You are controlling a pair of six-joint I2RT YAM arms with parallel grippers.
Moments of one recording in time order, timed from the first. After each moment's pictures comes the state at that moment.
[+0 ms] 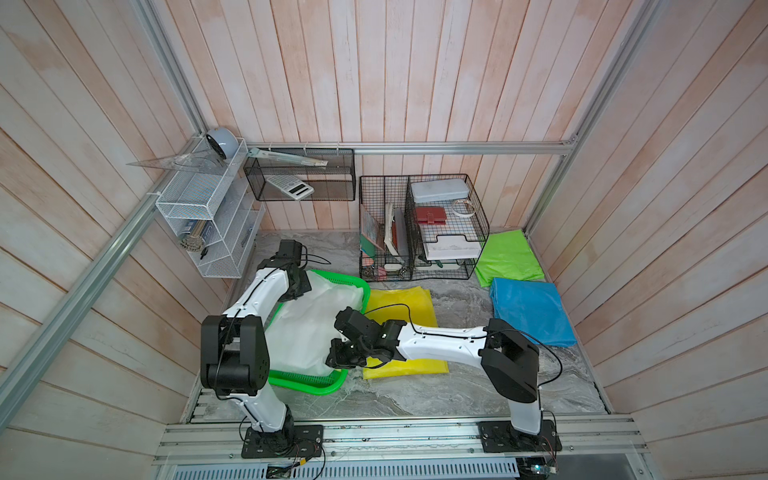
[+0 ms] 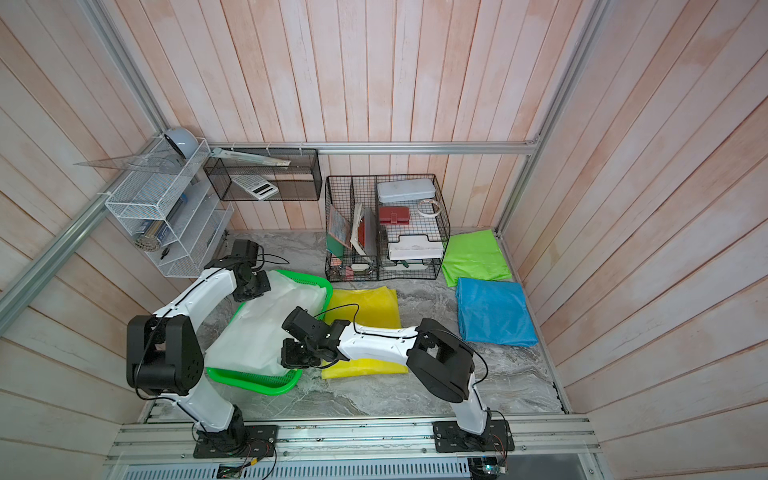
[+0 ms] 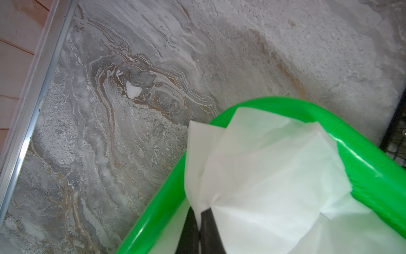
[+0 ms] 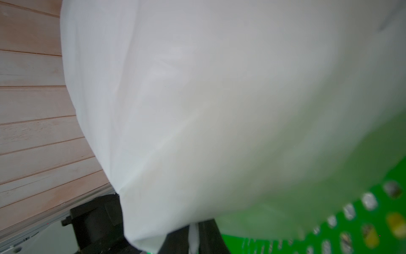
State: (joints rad) left arm -0.03 1.71 1.30 -0.77 -0.15 -0.39; right arm 1.21 1.98 1.43 -0.28 -0.30 1.08
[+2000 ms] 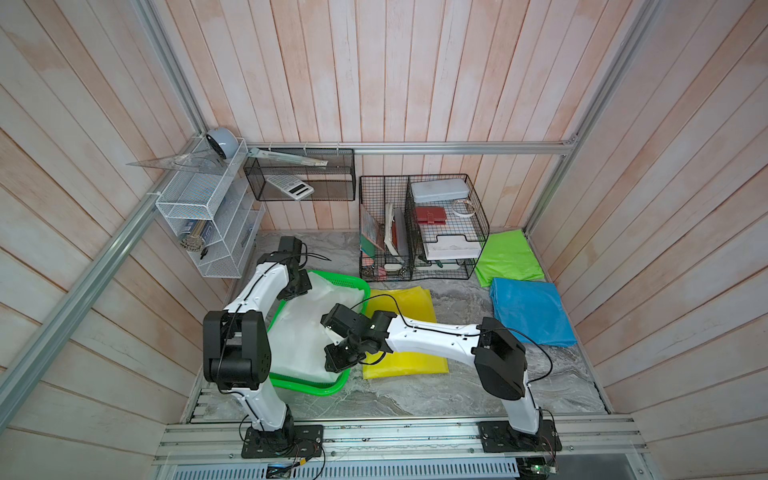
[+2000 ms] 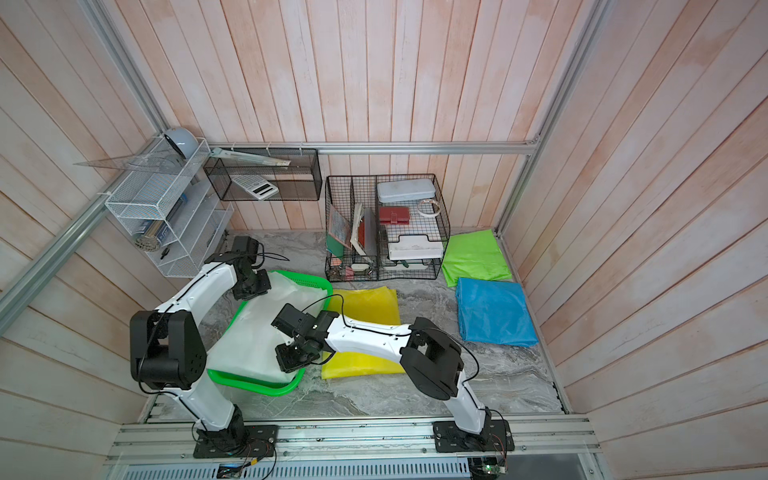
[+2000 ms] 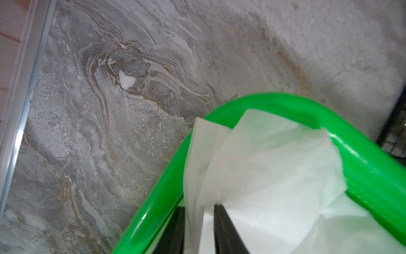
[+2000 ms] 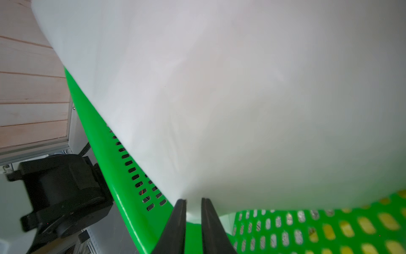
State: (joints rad) left arm -0.03 1.74 1.39 -0.86 -0.12 -0.39; right arm 1.21 2.04 1.65 -0.60 -0.33 0.70
